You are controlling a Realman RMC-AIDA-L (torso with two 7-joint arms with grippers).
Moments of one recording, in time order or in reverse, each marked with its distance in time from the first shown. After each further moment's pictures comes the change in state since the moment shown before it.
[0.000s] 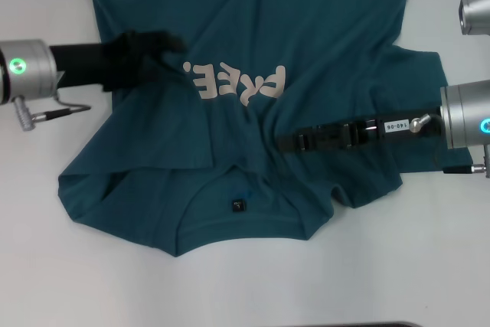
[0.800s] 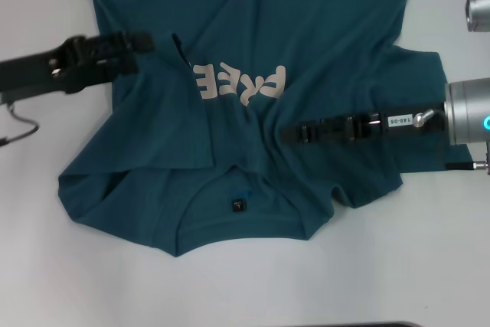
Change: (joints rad) left arm 0.137 0.078 -0.064 0.018 -0.220 0.306 0.308; right arm -0.005 -0.001 0.027 -0.001 0.003 0.006 -0.006
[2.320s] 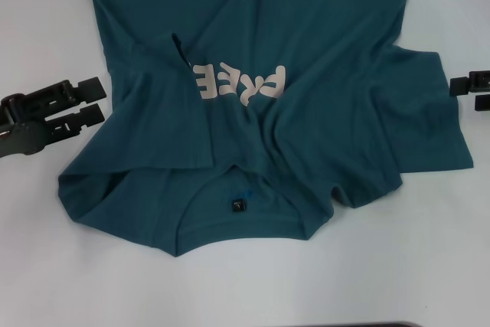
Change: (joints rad) left arm 0.141 0.015 -0.140 0.040 0.005 0.224 0.011; right arm -0.089 -0.179 0.282 -0.227 -0.321 -0.062 0.408
